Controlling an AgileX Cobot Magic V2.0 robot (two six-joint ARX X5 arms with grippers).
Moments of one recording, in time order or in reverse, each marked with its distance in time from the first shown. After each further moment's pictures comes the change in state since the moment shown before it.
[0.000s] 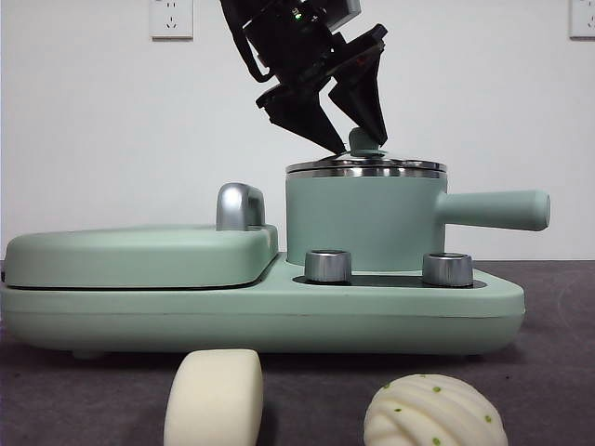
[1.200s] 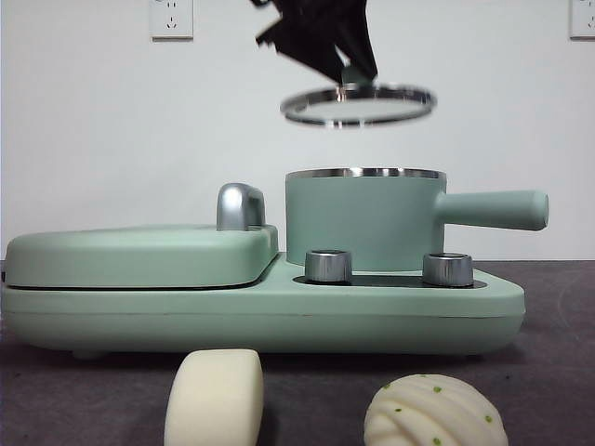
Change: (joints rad) left arm 0.002 0.022 0.325 -0.274 -0.002 0.021; right arm 0.000 0.000 0.000 -0.005 -0.001 0.000
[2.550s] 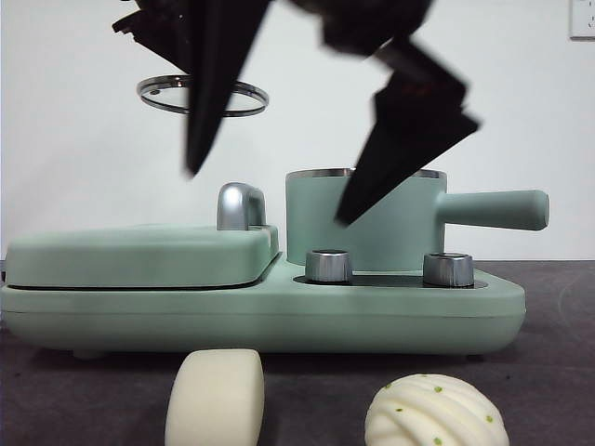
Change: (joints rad) left arm 0.372 0.000 0.125 -0.138 -0.001 -0.014; right arm 1.015 0.927 0.208 0.058 0.596 0.447
